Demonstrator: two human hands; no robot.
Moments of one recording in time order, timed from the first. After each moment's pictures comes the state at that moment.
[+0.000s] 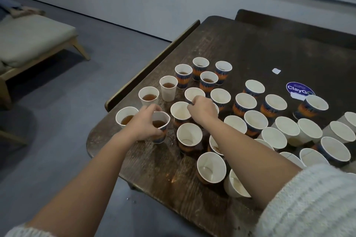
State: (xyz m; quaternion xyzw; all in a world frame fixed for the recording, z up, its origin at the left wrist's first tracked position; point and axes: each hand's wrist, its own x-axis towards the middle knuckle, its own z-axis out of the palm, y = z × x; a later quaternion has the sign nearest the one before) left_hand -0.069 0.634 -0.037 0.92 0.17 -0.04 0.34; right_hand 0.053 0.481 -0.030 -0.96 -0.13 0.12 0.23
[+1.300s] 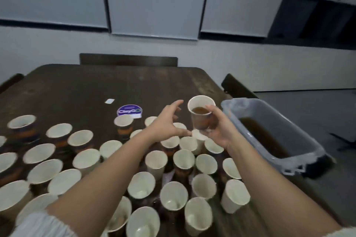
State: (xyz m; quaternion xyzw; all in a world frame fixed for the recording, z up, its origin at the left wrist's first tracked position) left_hand 0.115 0.063 0.071 0.84 -0.27 -0.09 0.47; right_hand 0.073 -0.118 0.077 -0.56 0.18 -0.01 0.81
